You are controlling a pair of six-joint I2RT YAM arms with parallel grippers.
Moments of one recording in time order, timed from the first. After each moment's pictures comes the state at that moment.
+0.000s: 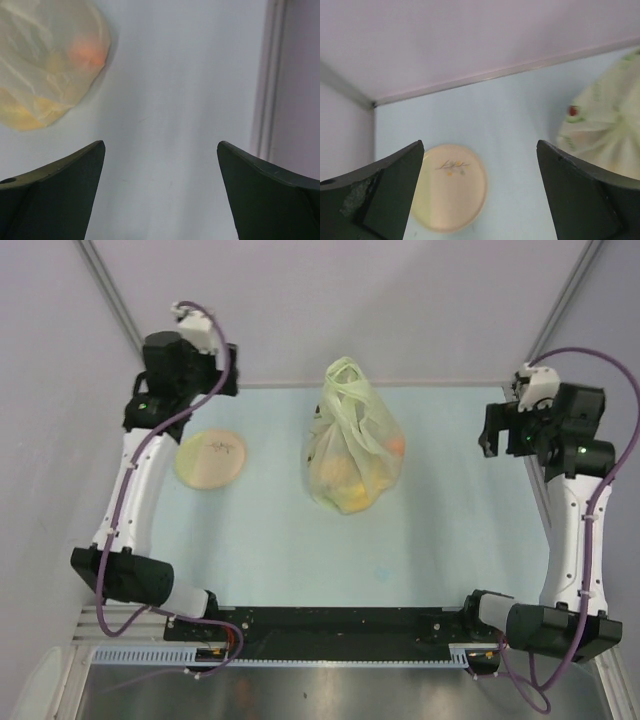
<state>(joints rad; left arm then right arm) -0.19 1.49 1.73 -0.54 0.03 0.12 -0.18 1.18 1.43 -0.90 -0.30 -0.22</state>
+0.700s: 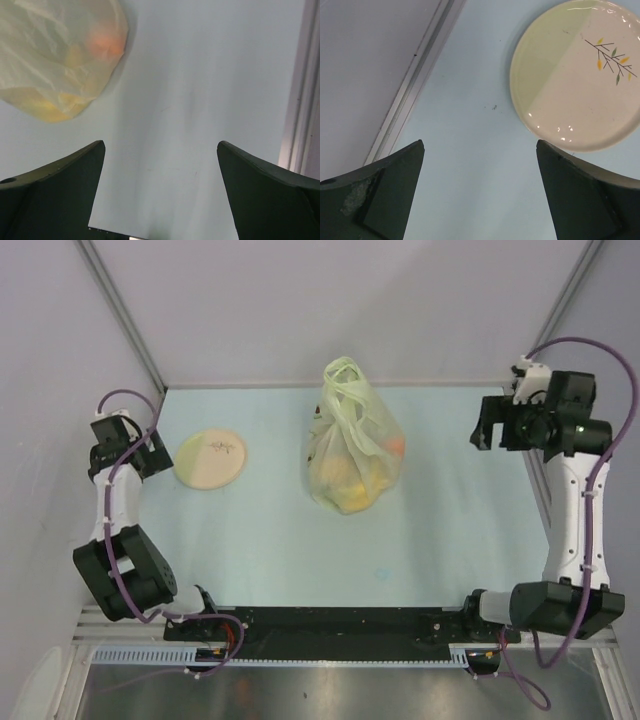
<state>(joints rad) 0.43 1.41 1.13 -0.50 -0.03 -0.03 -0.22 1.32 1.62 -1.04 -0.35 -0.15</state>
